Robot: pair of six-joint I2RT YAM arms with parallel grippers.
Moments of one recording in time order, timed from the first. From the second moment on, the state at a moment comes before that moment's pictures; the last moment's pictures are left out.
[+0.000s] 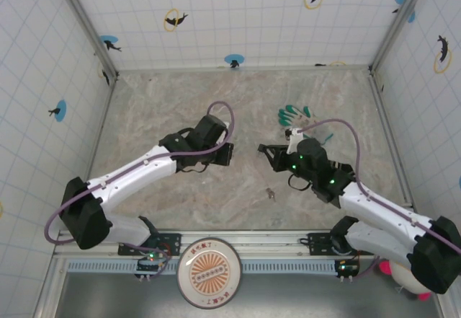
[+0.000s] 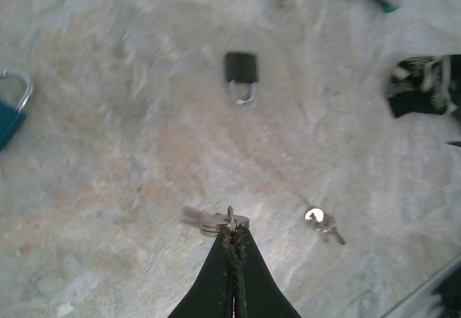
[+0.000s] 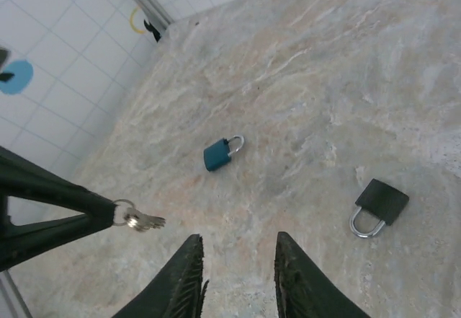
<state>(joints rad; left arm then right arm) -0.83 1.36 1.14 -0.67 0.09 -0.45 0.70 0.94 0.51 0.05 -0.08 0.58</state>
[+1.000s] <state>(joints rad) -0.85 1.37 1.32 -0.76 0.27 -0.33 0.80 1.19 0.89 -0.27 -0.32 0.19</state>
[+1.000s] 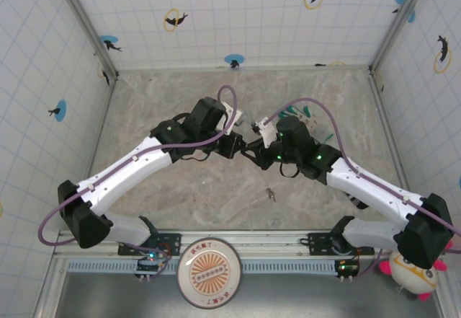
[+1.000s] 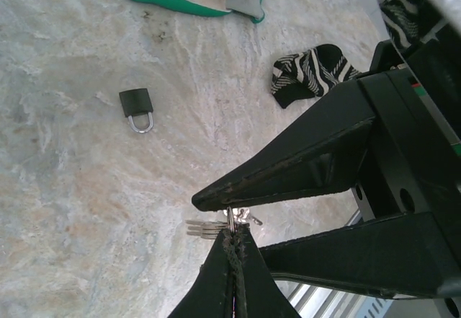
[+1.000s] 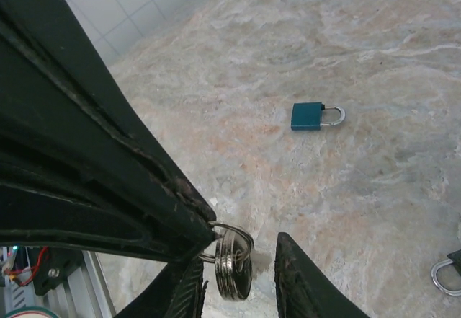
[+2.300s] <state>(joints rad) -0.85 1.22 1.21 -0.63 0.24 -0.34 0.77 1.25 0.99 -0.41 -0.38 0.16</state>
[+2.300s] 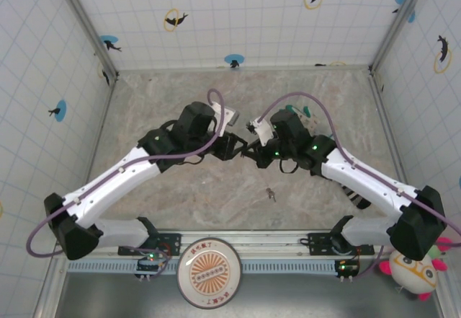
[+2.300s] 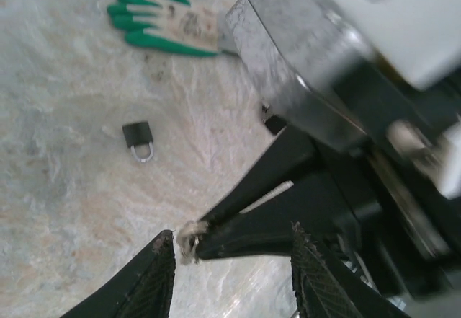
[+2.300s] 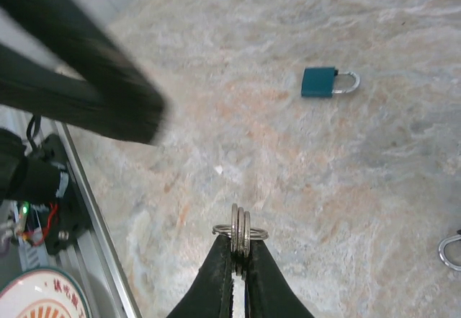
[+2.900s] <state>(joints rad) -0.75 0.97 0.83 -0.22 0.40 -0.54 0.61 1.10 0.79 0.17 -0.57 0.65</state>
